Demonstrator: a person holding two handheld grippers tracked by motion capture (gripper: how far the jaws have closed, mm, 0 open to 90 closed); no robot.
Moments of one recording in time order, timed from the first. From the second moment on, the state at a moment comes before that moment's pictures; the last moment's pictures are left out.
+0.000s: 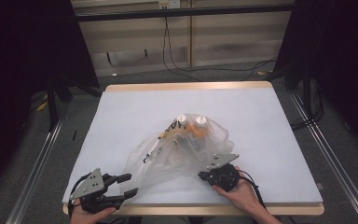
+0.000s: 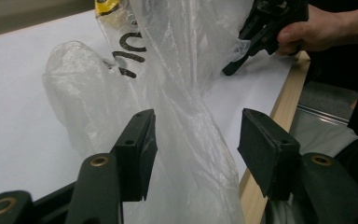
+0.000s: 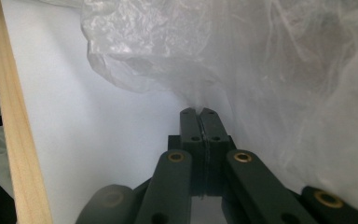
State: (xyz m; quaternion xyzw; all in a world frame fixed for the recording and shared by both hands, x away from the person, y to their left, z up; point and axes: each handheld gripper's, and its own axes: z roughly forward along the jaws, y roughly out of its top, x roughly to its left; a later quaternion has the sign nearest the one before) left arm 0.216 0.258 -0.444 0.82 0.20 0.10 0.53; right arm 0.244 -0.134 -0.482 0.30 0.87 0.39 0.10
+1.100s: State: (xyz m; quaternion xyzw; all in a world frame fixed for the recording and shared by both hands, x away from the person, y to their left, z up) left arm 0.234 0.268 -0.445 0.81 0.23 0.07 0.53; right arm 0.233 -0.154 -0.442 0.27 0.82 0.49 0.10
